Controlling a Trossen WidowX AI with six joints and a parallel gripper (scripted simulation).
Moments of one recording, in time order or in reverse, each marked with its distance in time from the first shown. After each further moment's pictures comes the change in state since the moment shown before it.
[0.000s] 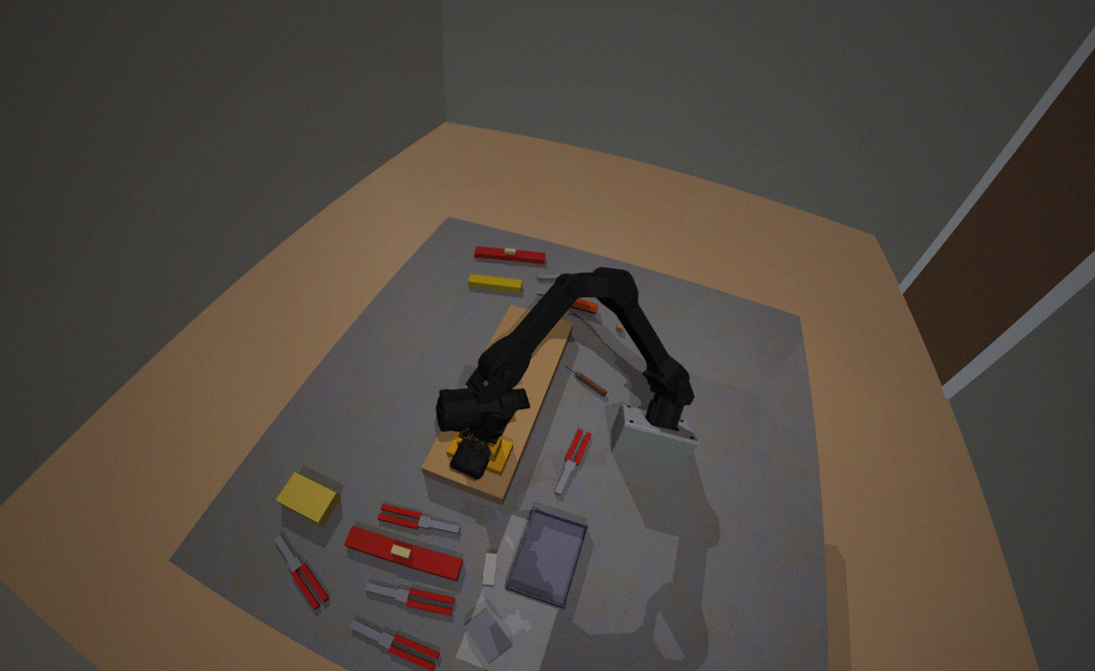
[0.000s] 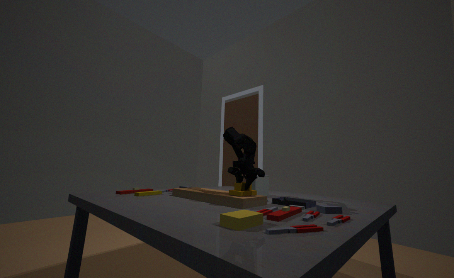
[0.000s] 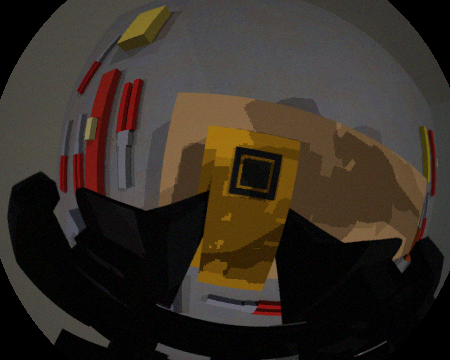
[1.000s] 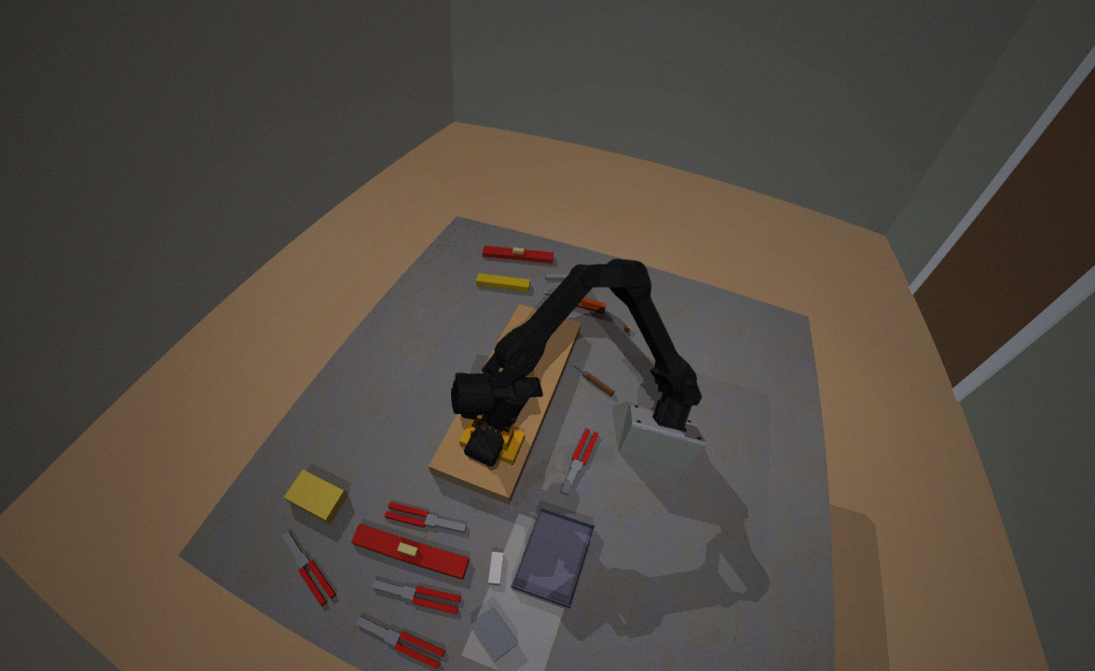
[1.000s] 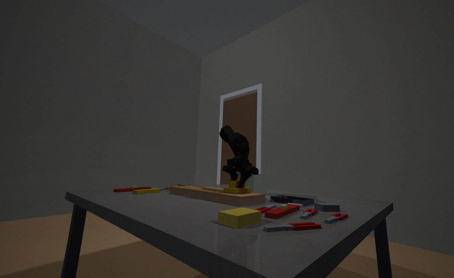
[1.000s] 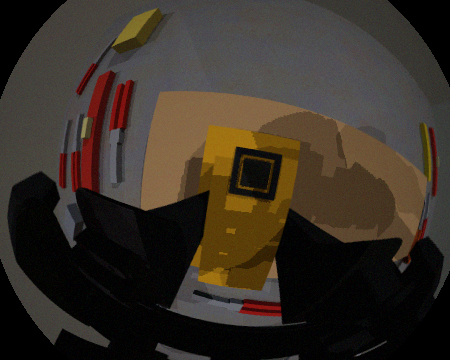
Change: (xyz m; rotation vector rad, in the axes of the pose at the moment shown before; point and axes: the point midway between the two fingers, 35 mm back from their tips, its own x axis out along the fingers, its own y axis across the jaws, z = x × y) arm 0.000 -0.025 -0.001 -0.001 0.004 0.016
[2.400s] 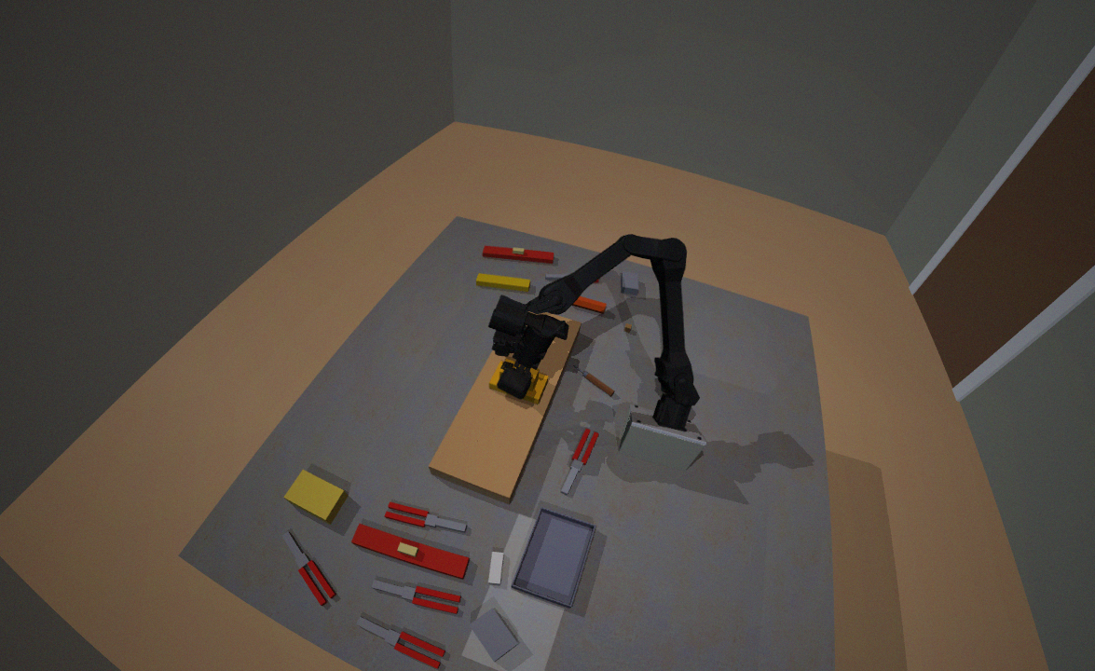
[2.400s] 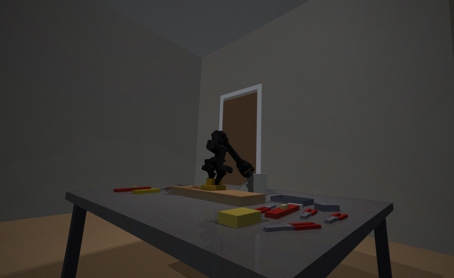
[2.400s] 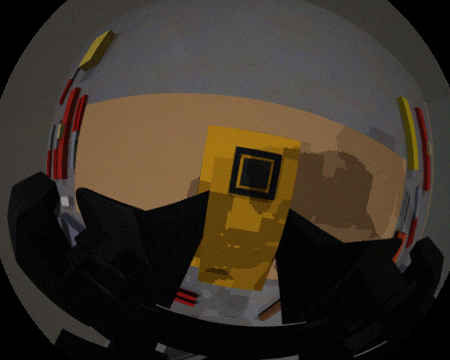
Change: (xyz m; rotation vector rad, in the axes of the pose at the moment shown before) arm -0.001 -0.161 0.002 -0.005 -0.001 -0.008
